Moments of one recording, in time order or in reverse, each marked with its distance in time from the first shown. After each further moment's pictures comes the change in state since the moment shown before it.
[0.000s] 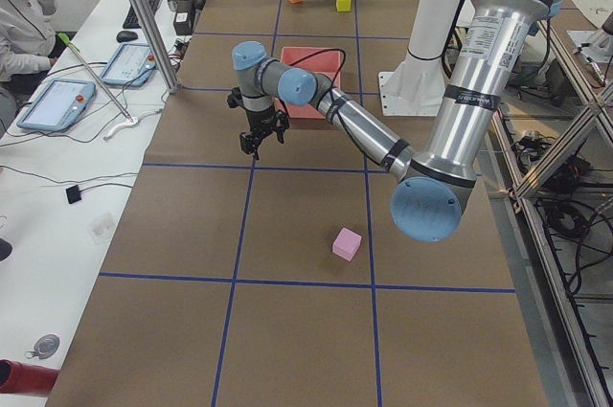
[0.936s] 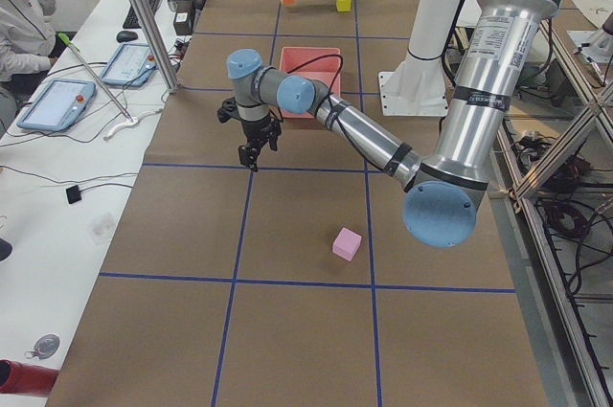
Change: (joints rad) left arm -0.084 0.044 0.022 -0.014 -0.001 -0.212; right arm -0.031 0.059 0.126 -0.013 0.123 0.378
